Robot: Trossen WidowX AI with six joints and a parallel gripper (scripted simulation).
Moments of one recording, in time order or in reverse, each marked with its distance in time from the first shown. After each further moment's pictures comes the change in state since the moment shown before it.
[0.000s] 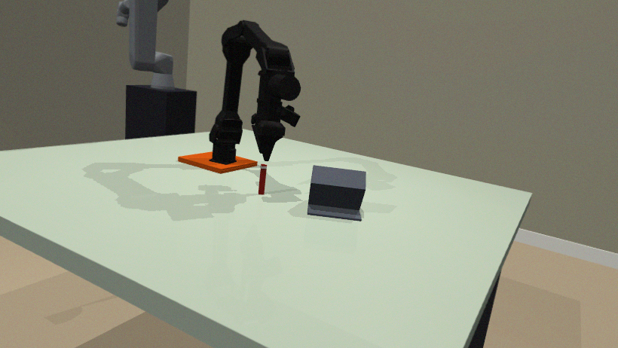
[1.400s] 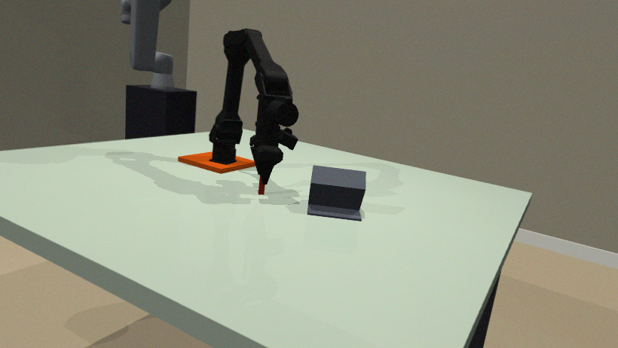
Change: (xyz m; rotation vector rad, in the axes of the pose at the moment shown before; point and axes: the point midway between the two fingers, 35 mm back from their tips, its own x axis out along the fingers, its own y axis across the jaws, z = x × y) arm 0.060 0.002 0.002 -0.002 -0.001 0.004
